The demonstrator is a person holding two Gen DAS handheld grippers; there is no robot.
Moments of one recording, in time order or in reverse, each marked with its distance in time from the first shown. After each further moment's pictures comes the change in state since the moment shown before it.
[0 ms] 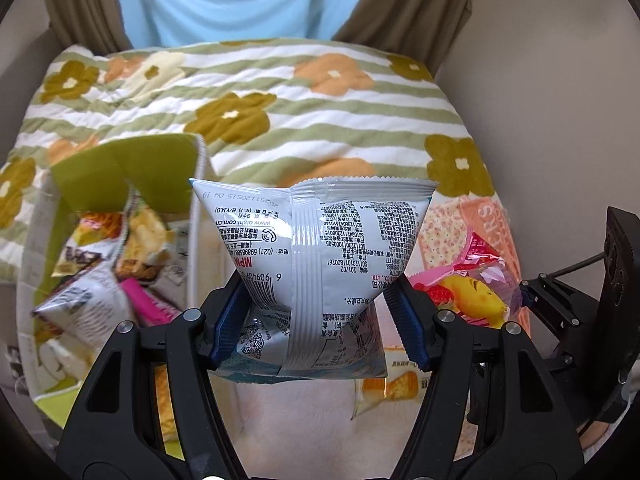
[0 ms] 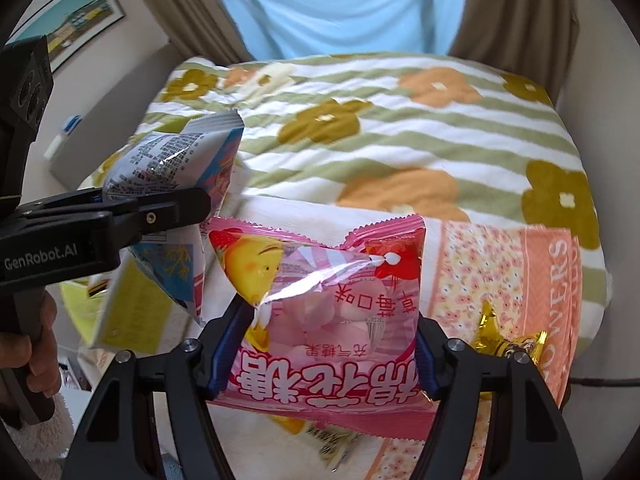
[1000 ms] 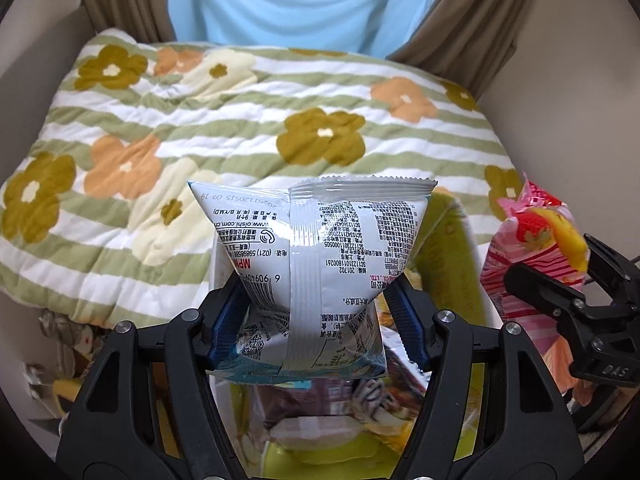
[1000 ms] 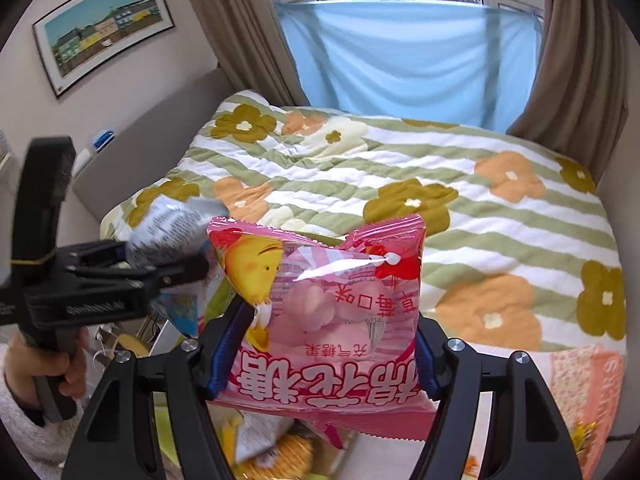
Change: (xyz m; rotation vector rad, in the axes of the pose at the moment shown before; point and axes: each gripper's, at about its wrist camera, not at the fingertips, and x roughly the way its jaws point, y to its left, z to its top) left arm -0.027 0.279 0.055 -0.036 0.024 -0.002; right arm 0.041 0.205 0.127 -0.077 -0.144 0.026
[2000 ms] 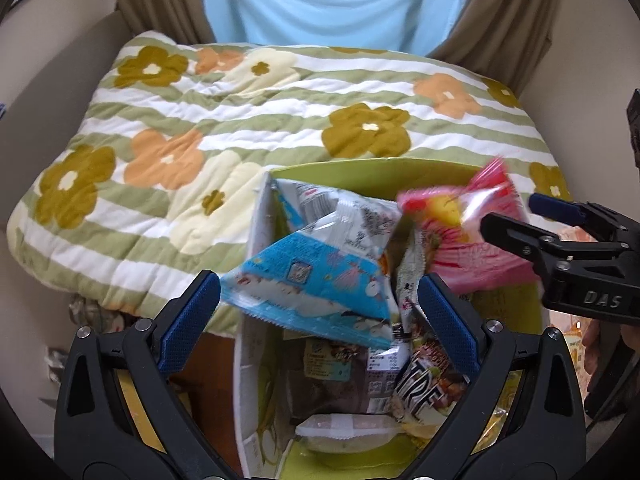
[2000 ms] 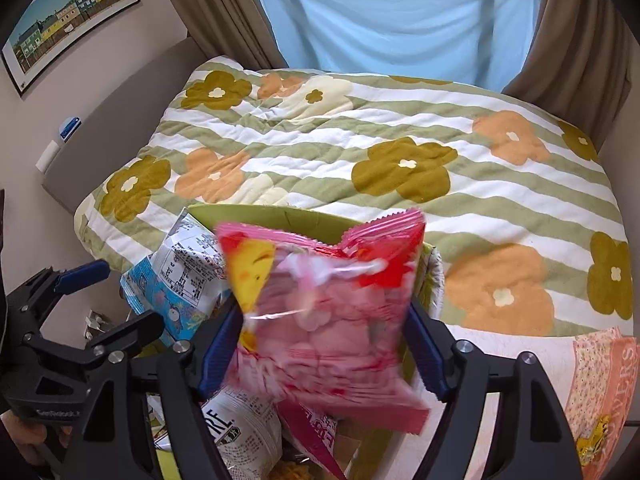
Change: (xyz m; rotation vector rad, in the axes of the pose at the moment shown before) left arm 0.005 0.005 -0.034 -0.030 -0.041 0.190; right arm 0.073 -0.012 0.004 0.045 0.123 -0.043
